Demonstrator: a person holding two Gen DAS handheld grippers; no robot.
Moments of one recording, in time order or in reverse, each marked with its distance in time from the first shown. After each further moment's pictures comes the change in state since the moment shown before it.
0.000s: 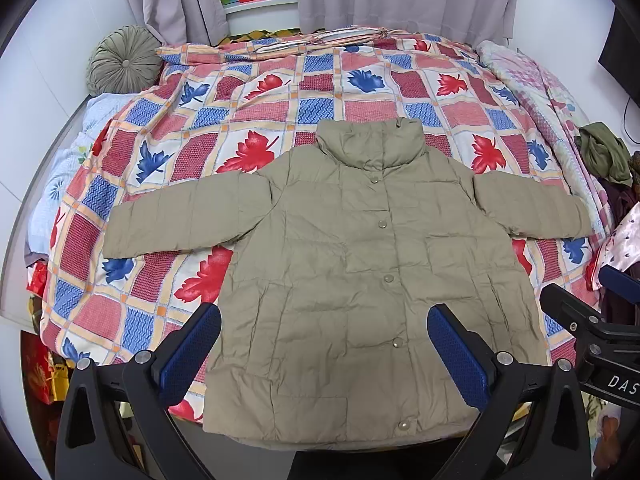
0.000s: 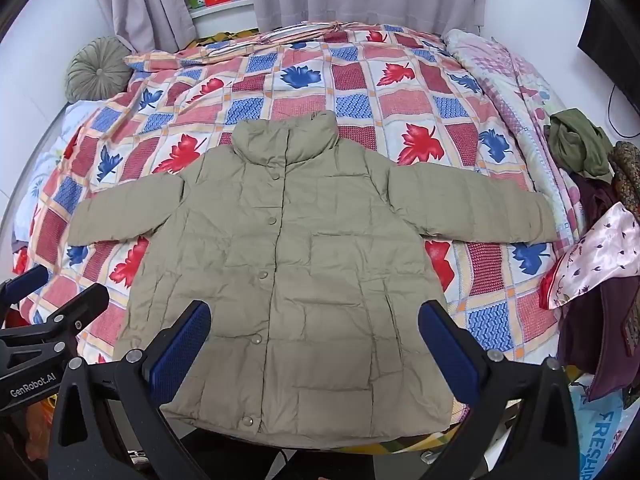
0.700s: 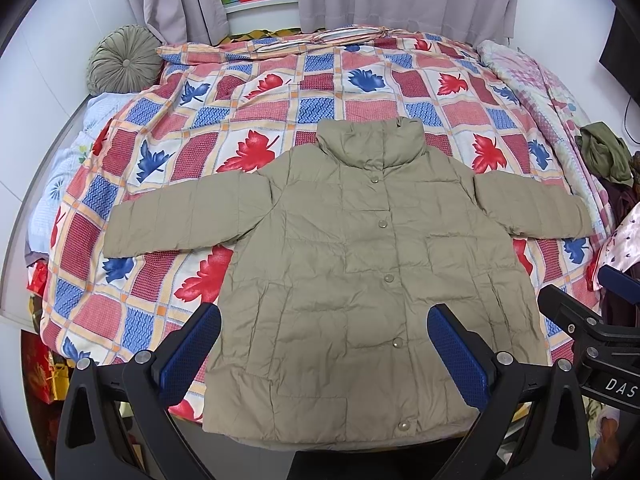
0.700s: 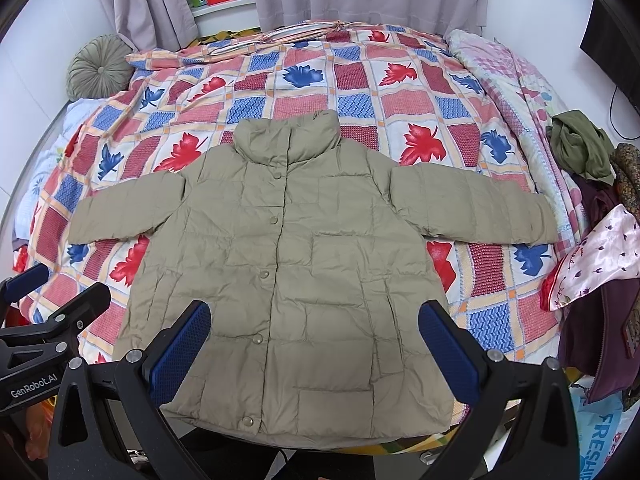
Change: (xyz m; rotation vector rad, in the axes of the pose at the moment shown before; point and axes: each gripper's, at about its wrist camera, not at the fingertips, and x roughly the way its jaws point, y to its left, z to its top) left arm 0.000 -0.001 0.000 0.000 0.000 0.001; right arm 0.002 0.002 -0.001 -0.001 0.001 0.000
